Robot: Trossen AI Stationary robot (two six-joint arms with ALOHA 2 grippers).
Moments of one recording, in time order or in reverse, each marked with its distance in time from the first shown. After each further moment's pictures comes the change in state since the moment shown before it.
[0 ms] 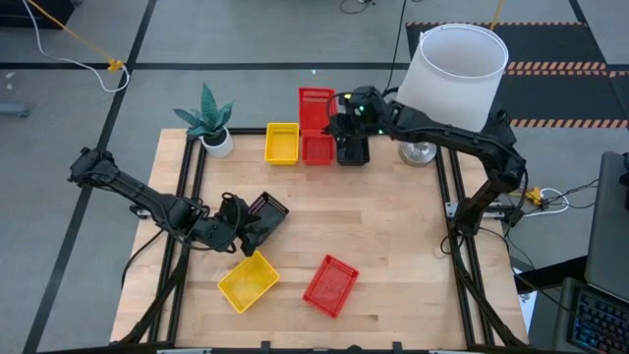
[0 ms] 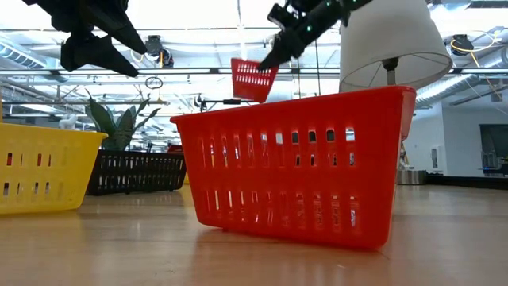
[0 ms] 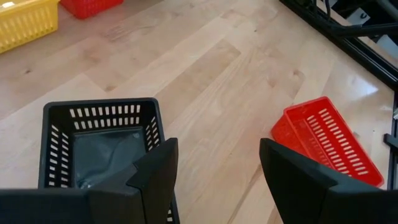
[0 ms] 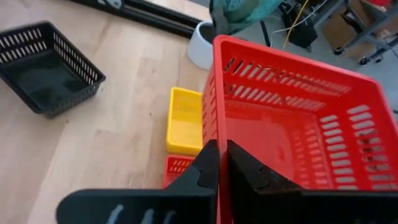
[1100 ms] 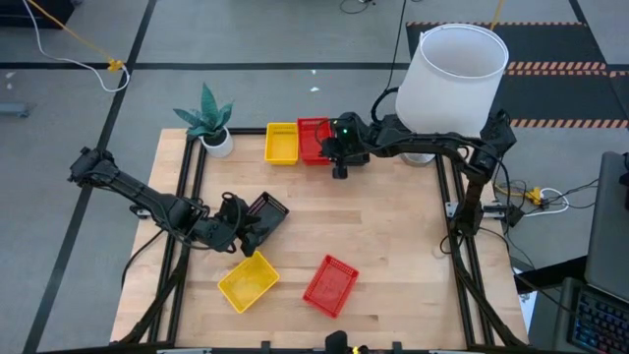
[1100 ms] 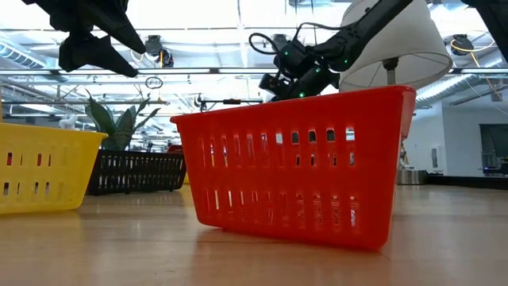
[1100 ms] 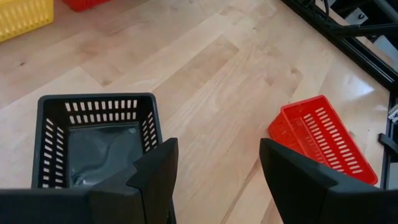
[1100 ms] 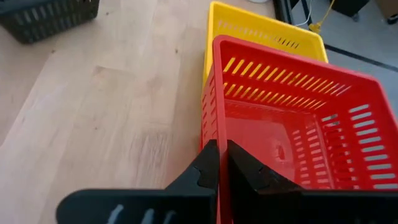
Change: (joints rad) left arm 0.000 0.000 0.000 0.000 0.016 -0.022; right arm -0.040 0.209 -0.258 0.333 -0.074 -0.023
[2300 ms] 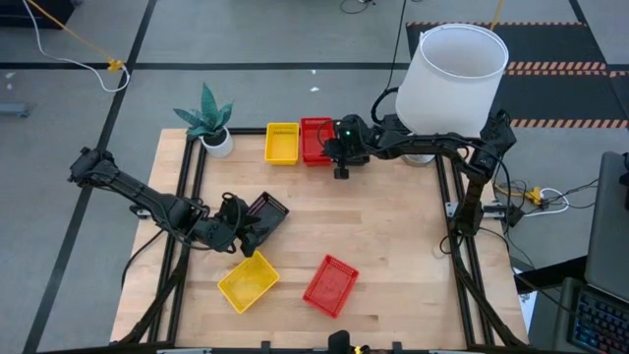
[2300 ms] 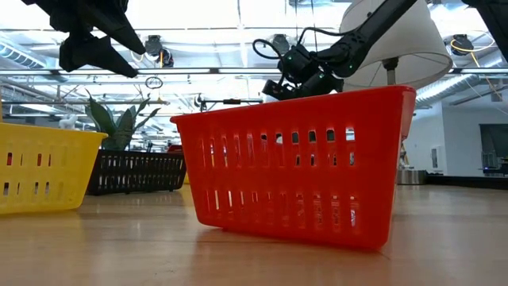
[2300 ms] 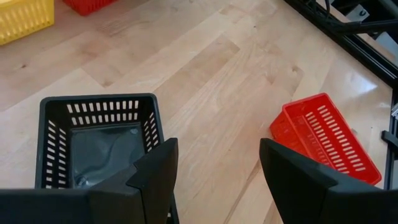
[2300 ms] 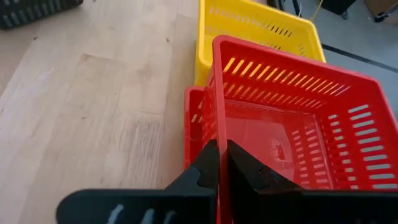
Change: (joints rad) left arm 0.000 0.000 0.000 -0.004 0.000 0.014; right arm -0.010 -0.001 -0.060 0.073 0.024 -0.001
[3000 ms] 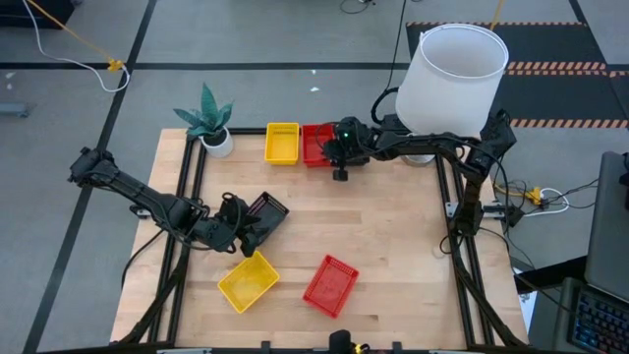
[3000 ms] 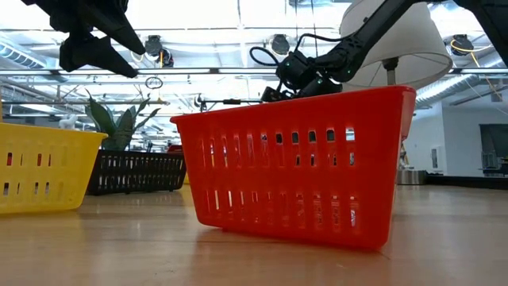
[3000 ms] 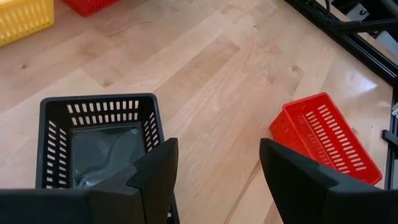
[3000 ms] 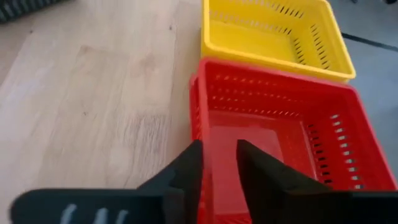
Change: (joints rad) left arm 0.000 0.000 0.000 -0.001 0.001 0.004; right arm 0.000 0.033 0.000 0.001 0.000 0.048
